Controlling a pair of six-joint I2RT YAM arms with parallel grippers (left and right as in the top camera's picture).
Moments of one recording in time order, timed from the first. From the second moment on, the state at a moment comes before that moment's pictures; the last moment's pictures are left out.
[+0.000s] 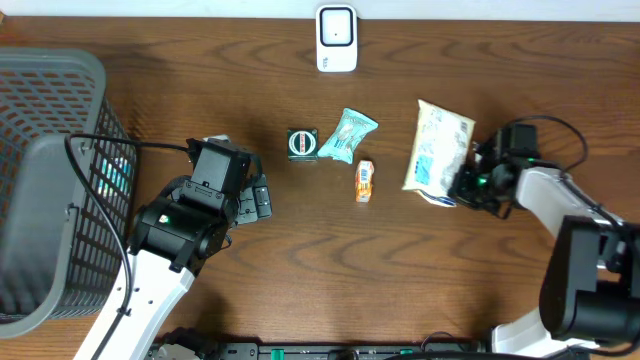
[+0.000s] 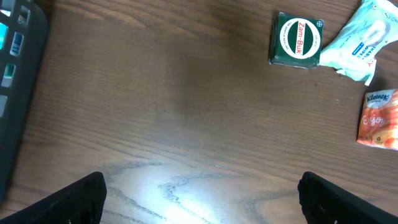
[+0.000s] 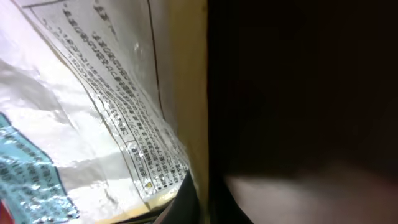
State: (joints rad) left arm -0.40 1.13 1.04 -1.00 -0.22 -0.51; right arm -0.13 1.73 0.91 -0.55 -0.34 0.27
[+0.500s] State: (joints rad) left arm -0.40 1.13 1.04 -1.00 -0.22 -0.51; right arm -0.15 1.64 1.00 -0.70 -0.12 0.19
